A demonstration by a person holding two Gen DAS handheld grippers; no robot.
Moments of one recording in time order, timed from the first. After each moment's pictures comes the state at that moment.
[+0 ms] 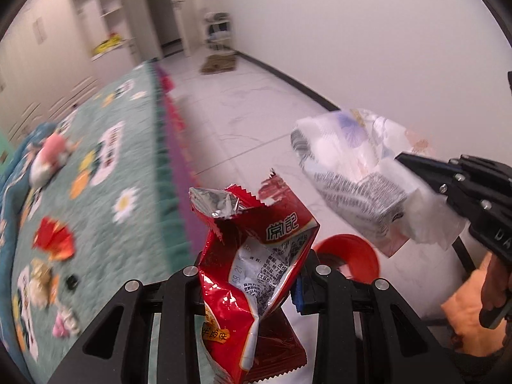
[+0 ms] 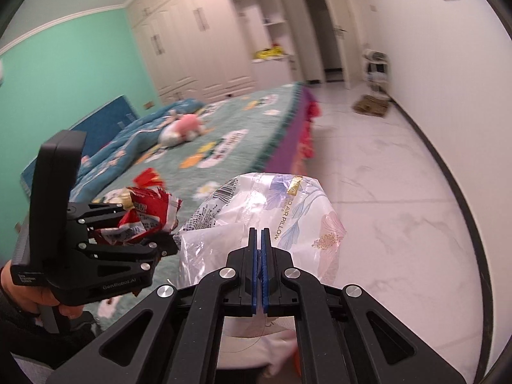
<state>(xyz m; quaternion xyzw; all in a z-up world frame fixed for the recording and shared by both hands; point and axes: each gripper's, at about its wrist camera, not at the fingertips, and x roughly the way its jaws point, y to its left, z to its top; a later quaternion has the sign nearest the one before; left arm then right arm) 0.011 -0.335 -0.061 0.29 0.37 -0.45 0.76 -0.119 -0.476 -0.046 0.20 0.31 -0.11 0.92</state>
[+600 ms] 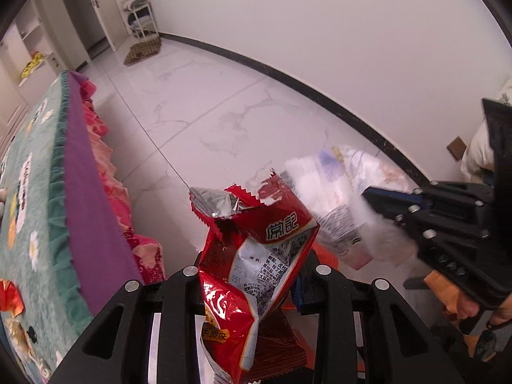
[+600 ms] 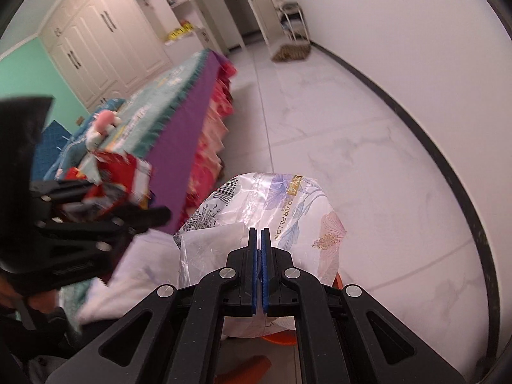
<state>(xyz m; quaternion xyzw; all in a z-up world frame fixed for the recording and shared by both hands) -0.041 -0.435 -0.145 0.37 0.40 -0.52 0.65 -0.203 -0.557 -0.178 0.31 0.37 -0.22 0.85</state>
